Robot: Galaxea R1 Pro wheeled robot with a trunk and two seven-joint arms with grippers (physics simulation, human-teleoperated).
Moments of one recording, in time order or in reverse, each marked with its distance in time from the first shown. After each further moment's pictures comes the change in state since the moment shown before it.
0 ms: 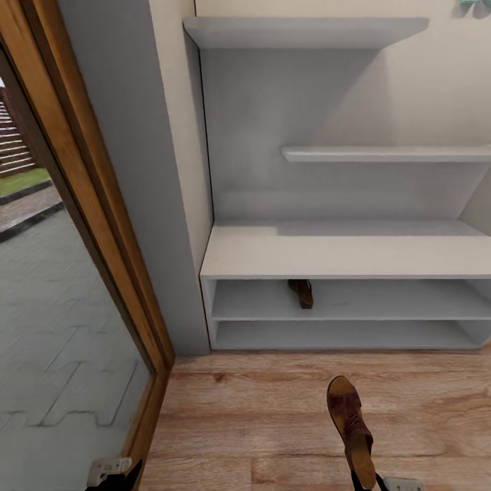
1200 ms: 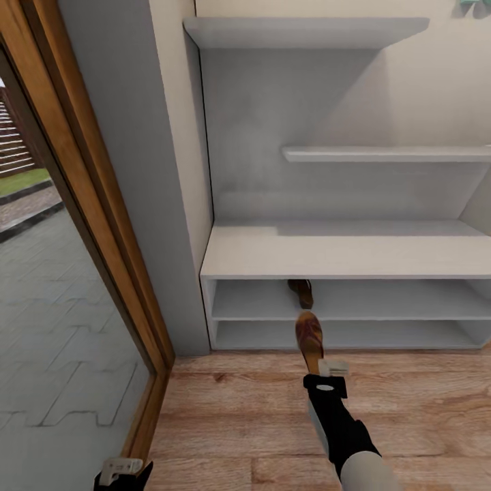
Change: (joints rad) left arm -0.003 -0.018 -0.066 -0.001 0.004 0.003 0.000; right arm -0.287 0.278 0.318 -0.442 -0.007 0.888 -0.597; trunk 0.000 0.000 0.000
